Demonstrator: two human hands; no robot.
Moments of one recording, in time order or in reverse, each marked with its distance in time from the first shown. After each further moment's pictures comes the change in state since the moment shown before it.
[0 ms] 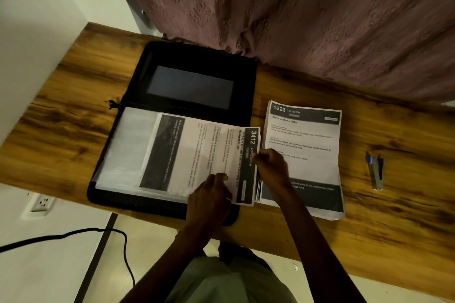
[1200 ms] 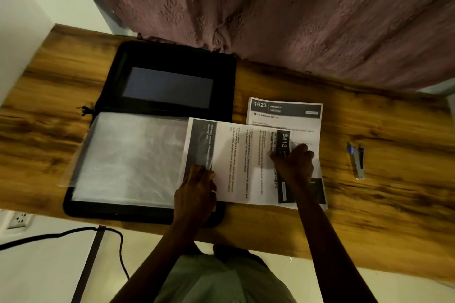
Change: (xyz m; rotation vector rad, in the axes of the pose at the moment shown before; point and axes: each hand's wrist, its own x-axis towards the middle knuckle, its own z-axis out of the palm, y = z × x) left_hand 0.020 -0.003 0.012 0.009 0.071 0.085; right_hand 0.015 0.021 -0.077 -0.375 0.344 0.179
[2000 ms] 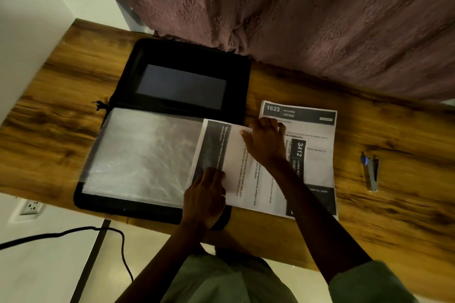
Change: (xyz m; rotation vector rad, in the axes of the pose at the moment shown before) left_hand 0.003 0.008 -0.002 0.034 -0.105 -0.089; right_hand 0.027 -0.075 0.059 -0.426 0.176 -0.851
